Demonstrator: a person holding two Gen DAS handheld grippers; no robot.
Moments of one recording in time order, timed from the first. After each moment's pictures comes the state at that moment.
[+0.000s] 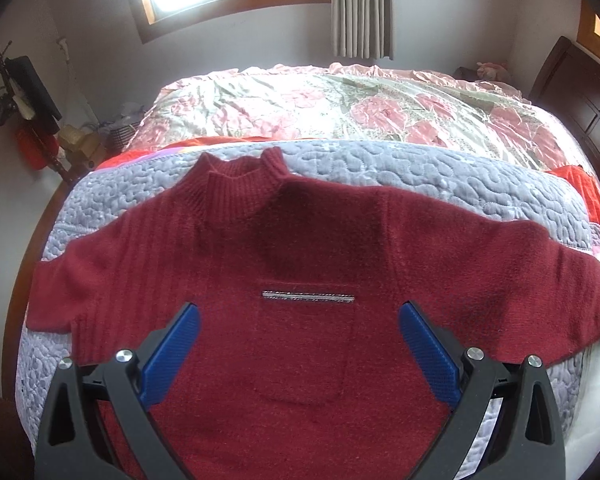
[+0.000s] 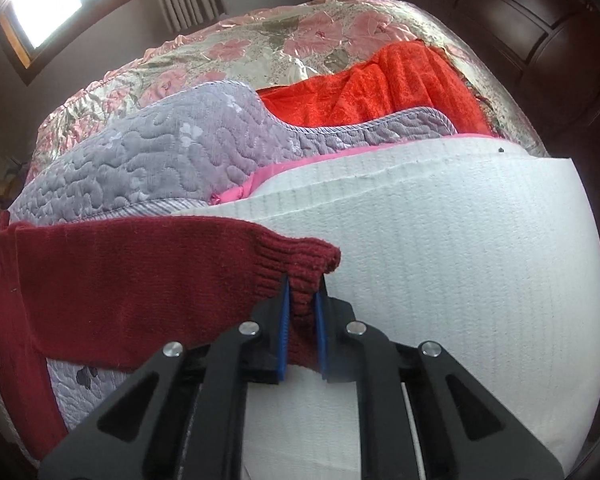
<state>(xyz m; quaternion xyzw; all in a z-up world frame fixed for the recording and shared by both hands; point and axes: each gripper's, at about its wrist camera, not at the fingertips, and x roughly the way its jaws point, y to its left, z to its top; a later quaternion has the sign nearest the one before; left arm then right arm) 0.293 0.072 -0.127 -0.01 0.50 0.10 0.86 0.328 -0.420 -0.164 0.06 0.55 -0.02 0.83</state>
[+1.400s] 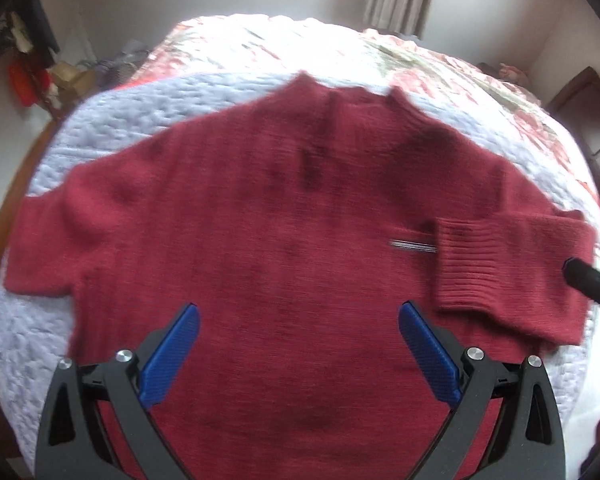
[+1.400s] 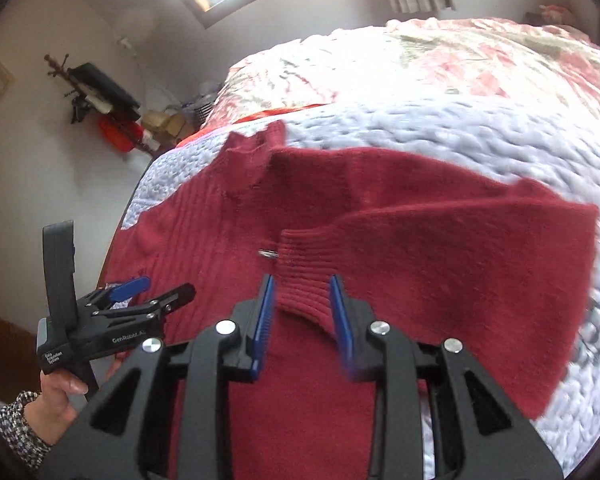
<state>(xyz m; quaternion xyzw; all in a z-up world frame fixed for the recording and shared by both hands) 0.268 0.191 -0.172 -0.10 0.56 0.06 0.82 0.308 -0.049 -0.123 0.09 0.53 0.27 0.80</state>
